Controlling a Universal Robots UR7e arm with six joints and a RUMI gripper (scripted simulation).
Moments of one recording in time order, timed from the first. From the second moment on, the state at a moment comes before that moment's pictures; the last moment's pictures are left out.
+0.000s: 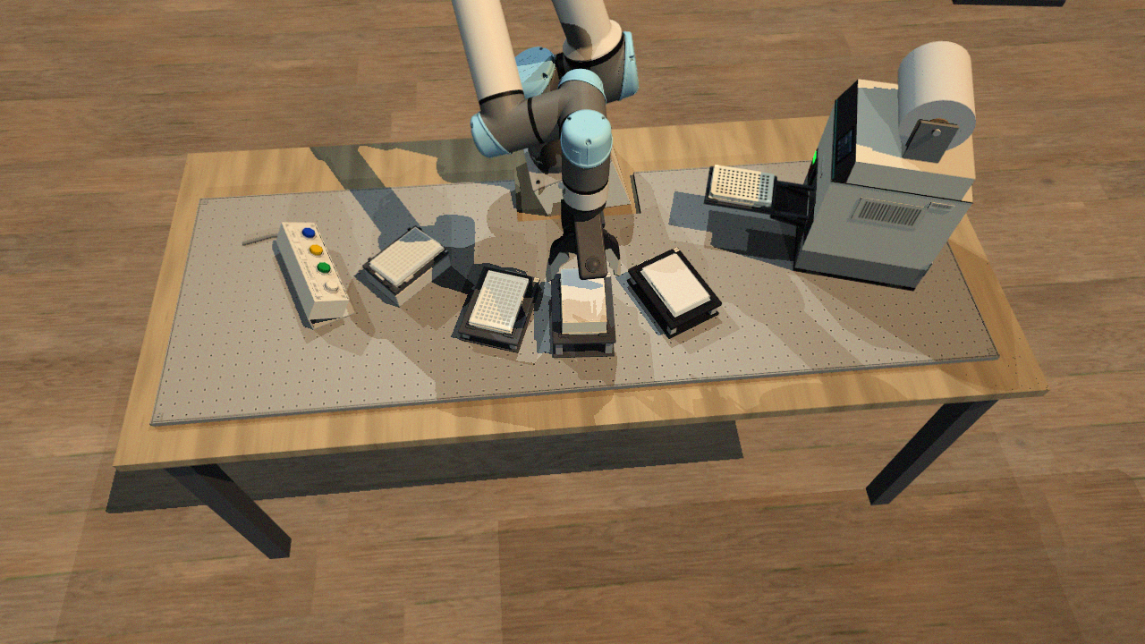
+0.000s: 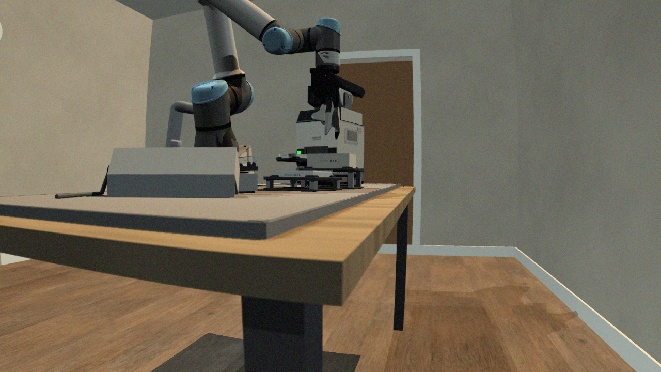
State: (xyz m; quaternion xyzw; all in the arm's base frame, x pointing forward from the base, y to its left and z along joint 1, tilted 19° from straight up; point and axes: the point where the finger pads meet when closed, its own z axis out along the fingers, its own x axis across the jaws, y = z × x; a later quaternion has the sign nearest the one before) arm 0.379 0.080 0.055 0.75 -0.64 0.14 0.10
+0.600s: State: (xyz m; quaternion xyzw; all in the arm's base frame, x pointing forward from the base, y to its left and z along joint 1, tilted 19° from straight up) arm 0.370 0.113 0.044 0.80 -0.58 0.13 0.10
